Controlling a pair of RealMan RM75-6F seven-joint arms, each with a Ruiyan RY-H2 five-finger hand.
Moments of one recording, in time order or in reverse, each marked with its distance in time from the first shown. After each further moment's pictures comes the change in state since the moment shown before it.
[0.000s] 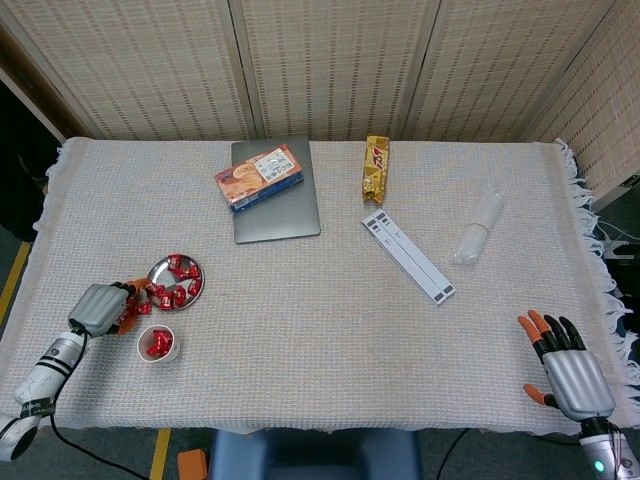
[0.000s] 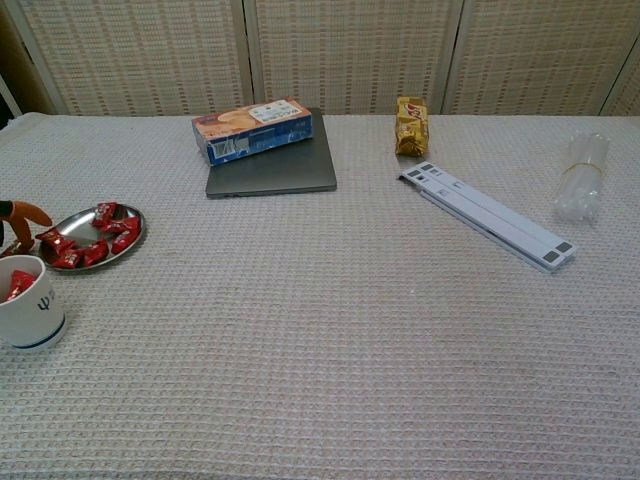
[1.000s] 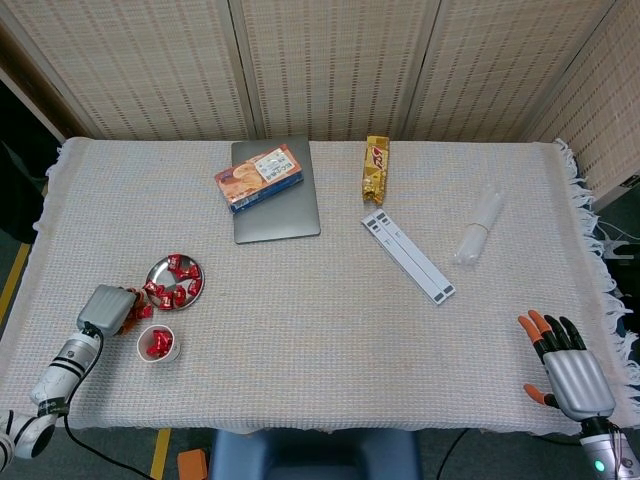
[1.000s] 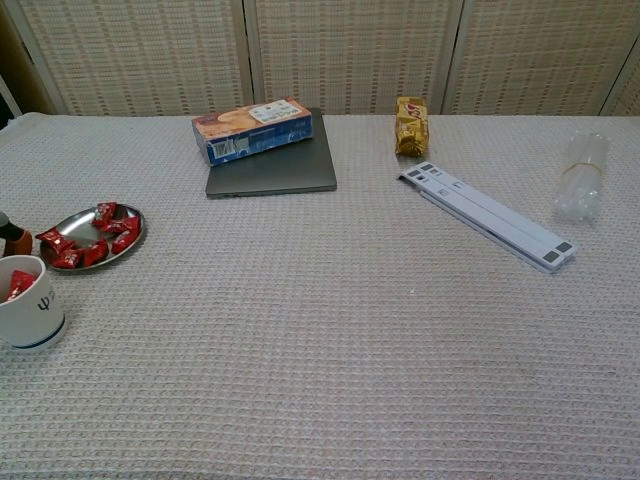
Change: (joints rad) left arm 0.005 -0.097 -0.010 0.082 -0.050 -0.009 0.232; right arm 0.001 0.003 -0.001 -0.002 0.002 -0.001 0.003
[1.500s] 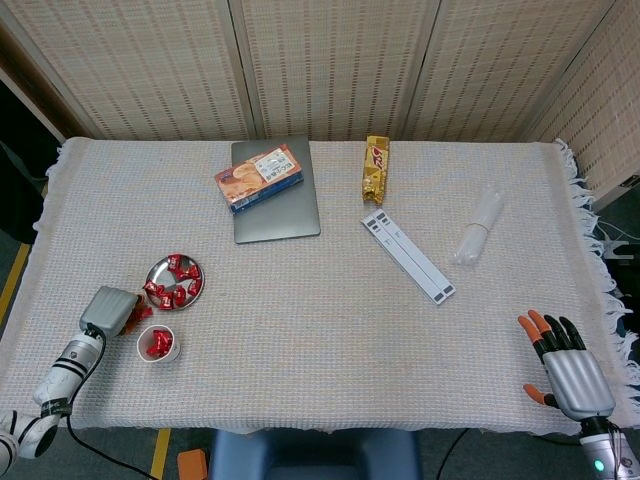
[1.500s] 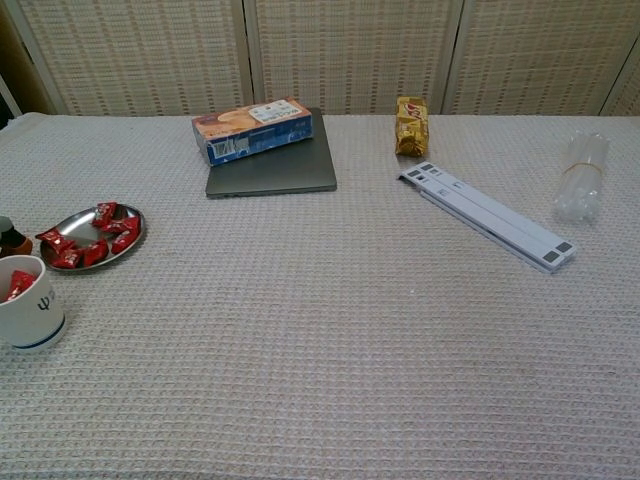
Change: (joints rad) left arm 0.002 -0.024 0.001 0.031 0.003 0.000 -0.007; right arm 0.002 -0.001 0.001 -0.001 0.004 -0.005 -0.004
